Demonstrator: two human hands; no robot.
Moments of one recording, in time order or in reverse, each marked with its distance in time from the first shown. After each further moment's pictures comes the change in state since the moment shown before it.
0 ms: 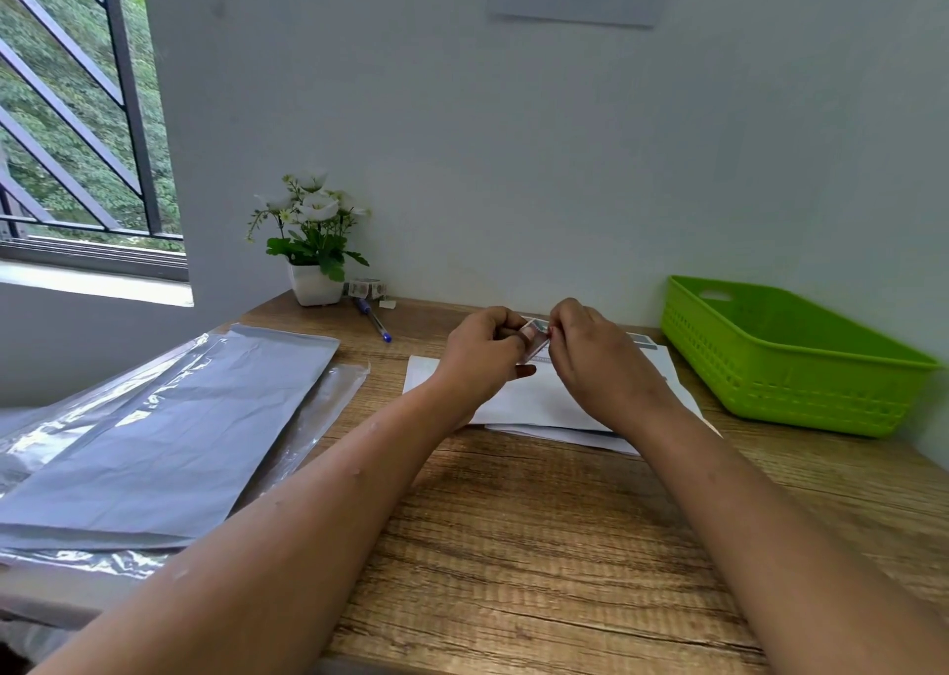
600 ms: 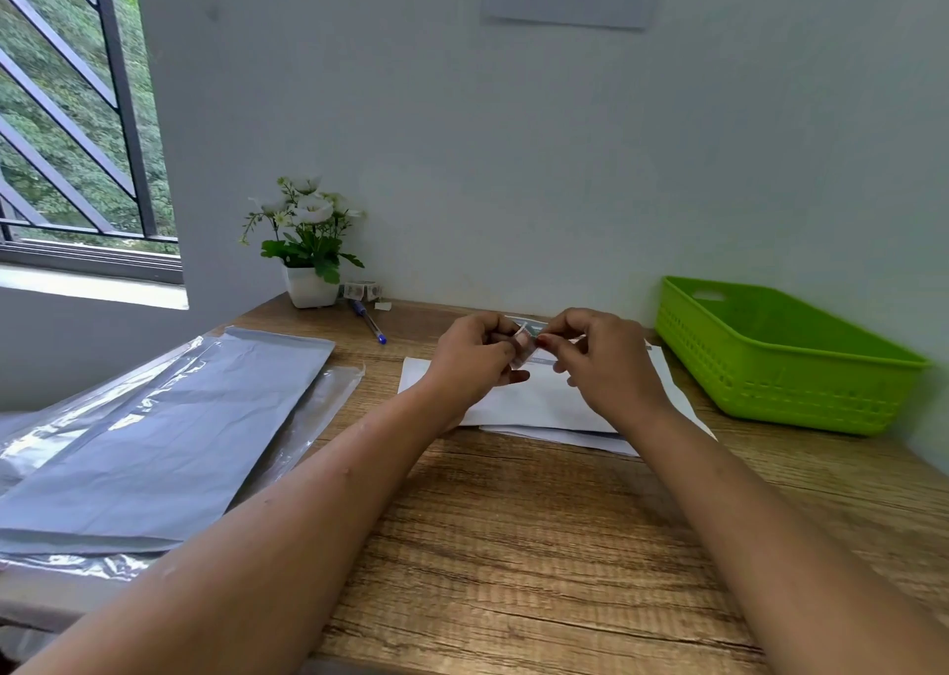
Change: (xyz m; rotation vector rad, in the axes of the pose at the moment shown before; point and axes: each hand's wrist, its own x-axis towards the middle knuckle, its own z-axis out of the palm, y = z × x) left_hand -0.001 -0.002 -0.004 -0.008 -0.035 -0.020; right_hand -0.001 0.005 0.000 0.422 0.113 0.161
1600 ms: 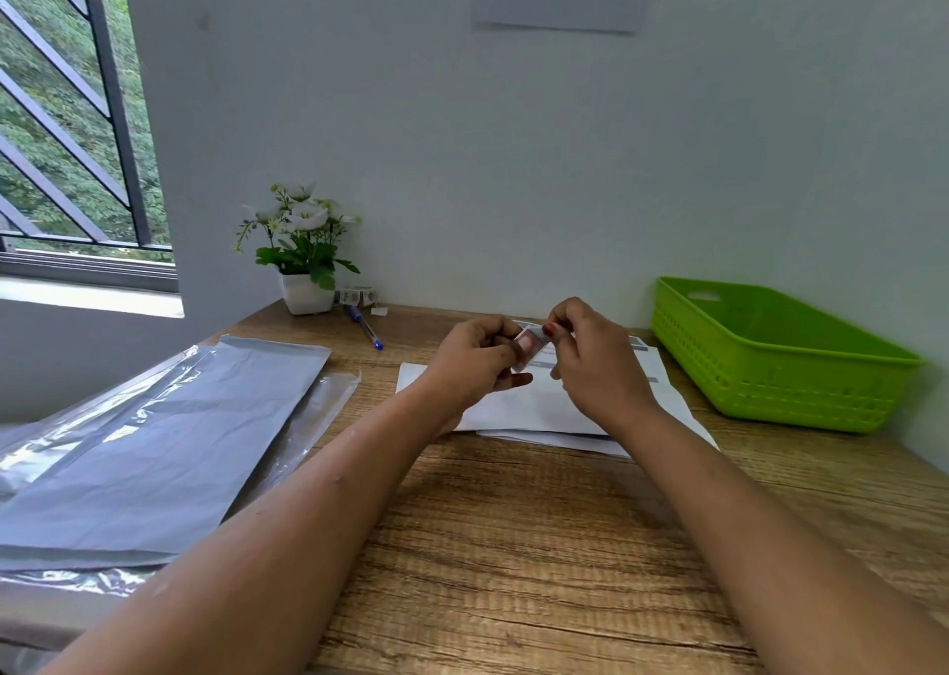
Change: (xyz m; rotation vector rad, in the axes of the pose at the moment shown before) left_hand -0.008 0.010 0.000 -0.026 -0.101 0.007; right_hand 0.005 0.003 0.009 -0.118 0.051 -0.019
